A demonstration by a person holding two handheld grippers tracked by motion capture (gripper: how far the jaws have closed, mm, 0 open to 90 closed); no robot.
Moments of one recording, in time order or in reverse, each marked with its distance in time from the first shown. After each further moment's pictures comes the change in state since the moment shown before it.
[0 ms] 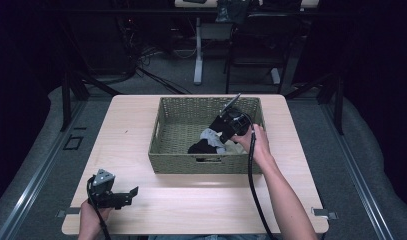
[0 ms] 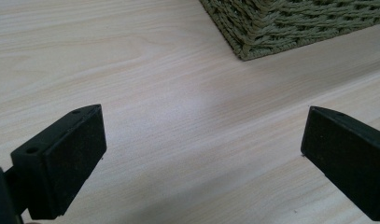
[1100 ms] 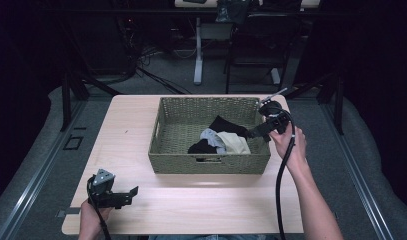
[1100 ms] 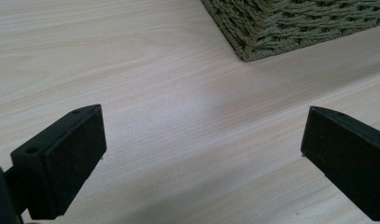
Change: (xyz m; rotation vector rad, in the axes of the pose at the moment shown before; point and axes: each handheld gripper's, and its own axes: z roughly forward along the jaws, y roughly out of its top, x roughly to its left) left arm 0.000 0.001 0.000 0.005 0.006 0.000; right arm -0.039 -0.064 -0.090 -0.209 -0.038 0.072
